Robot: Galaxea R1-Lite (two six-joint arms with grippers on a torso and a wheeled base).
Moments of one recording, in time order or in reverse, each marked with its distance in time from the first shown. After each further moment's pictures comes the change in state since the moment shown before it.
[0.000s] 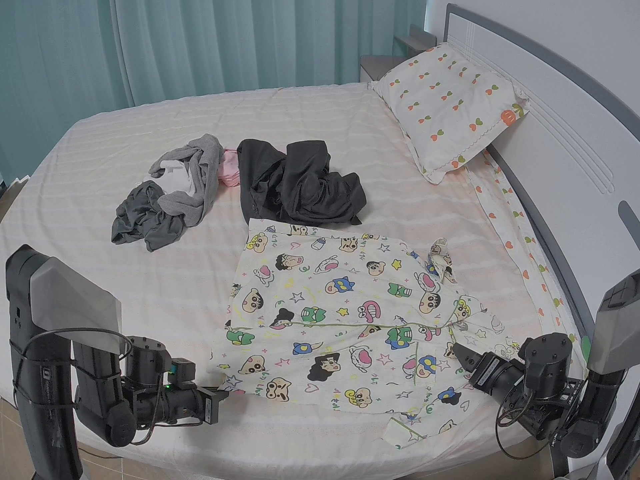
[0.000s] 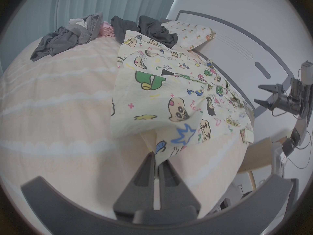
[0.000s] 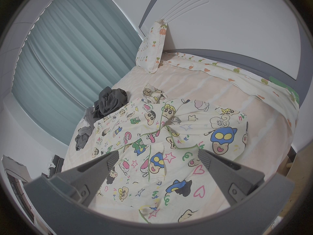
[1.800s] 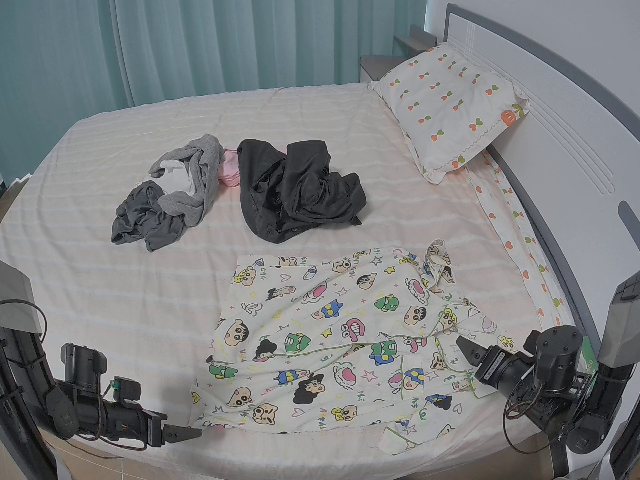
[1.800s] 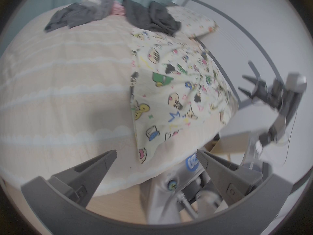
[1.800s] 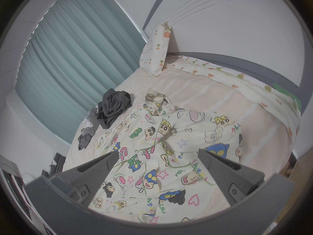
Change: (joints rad) left arm 0.317 -0.299 0.167 0.456 -0.285 0.196; right arm -0.034 -0.042 0.000 0.000 0.043 -0.060
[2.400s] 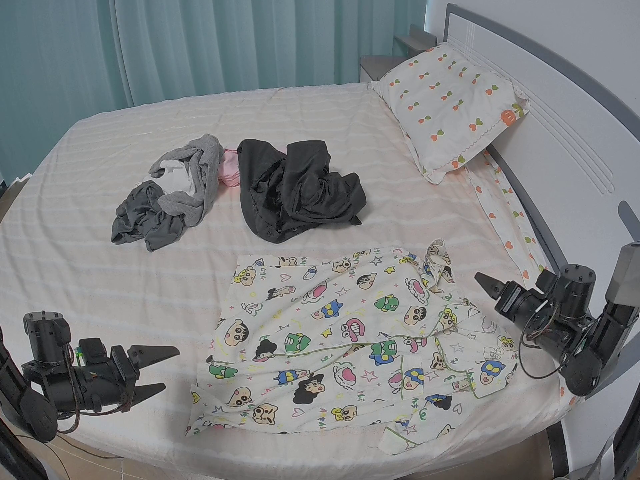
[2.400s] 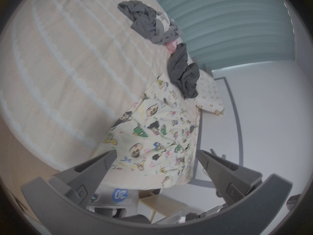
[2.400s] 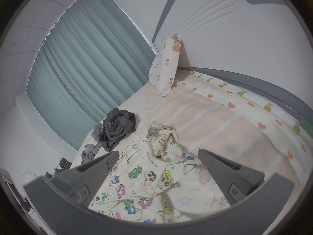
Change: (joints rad) left arm 0.013 -0.283 -0.010 -0.159 -0.095 -0.997; right arm -0.357 0.039 -0.299 0.066 0.353 -0.168
